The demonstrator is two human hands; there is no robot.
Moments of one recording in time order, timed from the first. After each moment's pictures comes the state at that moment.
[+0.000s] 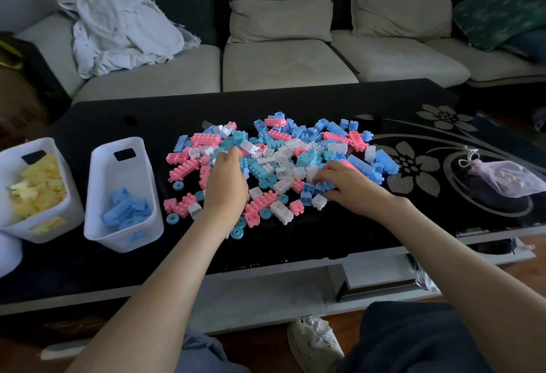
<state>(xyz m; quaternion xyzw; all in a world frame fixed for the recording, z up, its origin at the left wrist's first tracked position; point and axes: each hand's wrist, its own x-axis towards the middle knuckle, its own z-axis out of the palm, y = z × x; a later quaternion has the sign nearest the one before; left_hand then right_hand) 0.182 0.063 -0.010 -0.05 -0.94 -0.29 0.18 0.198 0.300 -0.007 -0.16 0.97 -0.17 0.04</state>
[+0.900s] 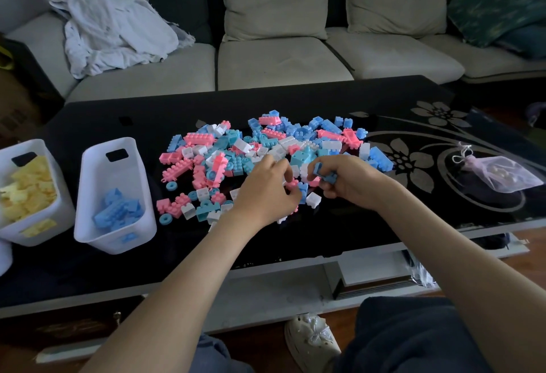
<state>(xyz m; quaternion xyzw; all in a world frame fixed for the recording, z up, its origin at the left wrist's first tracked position) 0.196 0.112 -0.013 -0.22 -0.94 -0.26 0.09 0.203 0.287 0.023 0.08 0.70 -0.68 0.19</state>
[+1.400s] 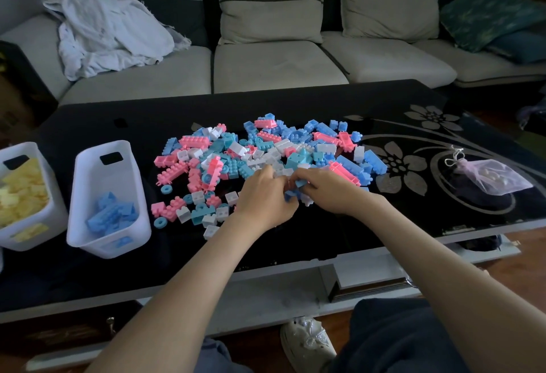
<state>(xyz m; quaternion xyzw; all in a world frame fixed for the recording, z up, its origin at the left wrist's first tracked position) 0.190 0.120 -0.024 -0.23 -0.95 -0.18 0.11 0.188 0.283 -0.004 -0.15 0.95 -0.24 0.11</state>
